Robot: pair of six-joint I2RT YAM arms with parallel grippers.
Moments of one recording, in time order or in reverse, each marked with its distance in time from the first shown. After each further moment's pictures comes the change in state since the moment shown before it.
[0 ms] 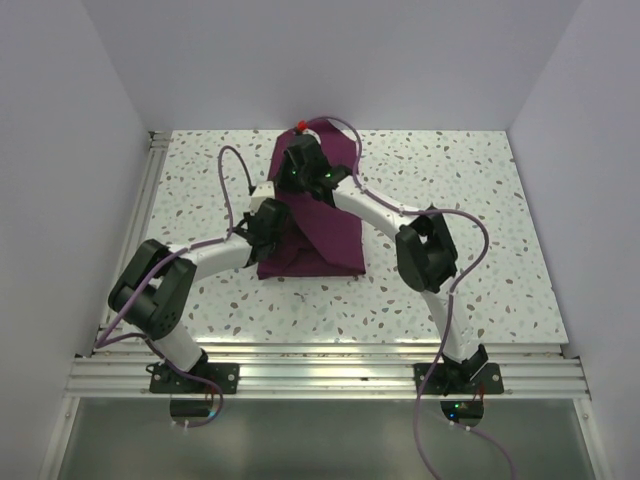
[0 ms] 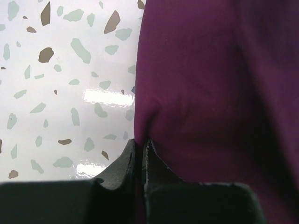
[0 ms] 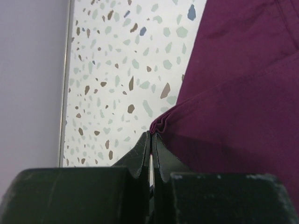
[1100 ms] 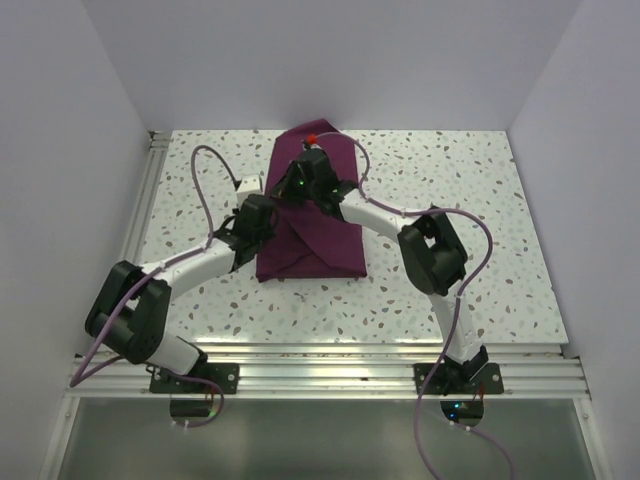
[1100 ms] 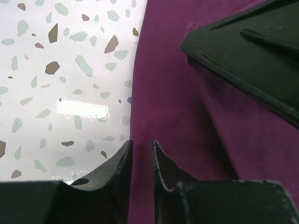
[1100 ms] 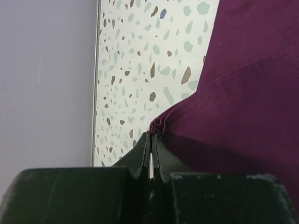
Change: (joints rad) left arm 0.042 -0.162 -0.051 0.018 0.074 -0.030; right arm -0.016 -0.077 -0.284 0.289 -0.117 0.164
